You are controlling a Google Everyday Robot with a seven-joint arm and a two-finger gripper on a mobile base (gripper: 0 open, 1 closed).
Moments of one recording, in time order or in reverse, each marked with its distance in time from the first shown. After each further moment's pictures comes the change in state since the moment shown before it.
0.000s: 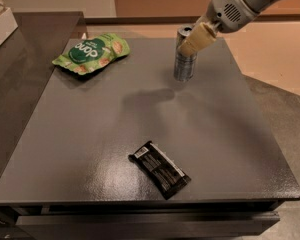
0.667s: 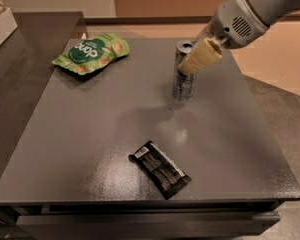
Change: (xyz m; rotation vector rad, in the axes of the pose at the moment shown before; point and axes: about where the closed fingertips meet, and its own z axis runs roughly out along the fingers) arm 0.016 0.062 -0.016 -0.095 0.012 -0.031
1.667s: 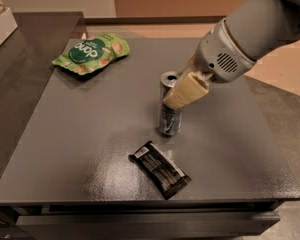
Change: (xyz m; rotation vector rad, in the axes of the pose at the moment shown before) arm 0.012 0.076 0.025 -0.076 0.030 -0.003
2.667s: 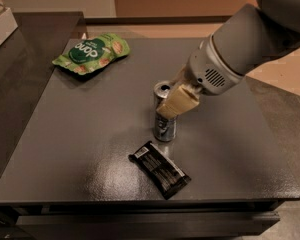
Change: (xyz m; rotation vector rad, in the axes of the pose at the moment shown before) arm 0.004 0.009 0.021 0.030 0.013 -0.013
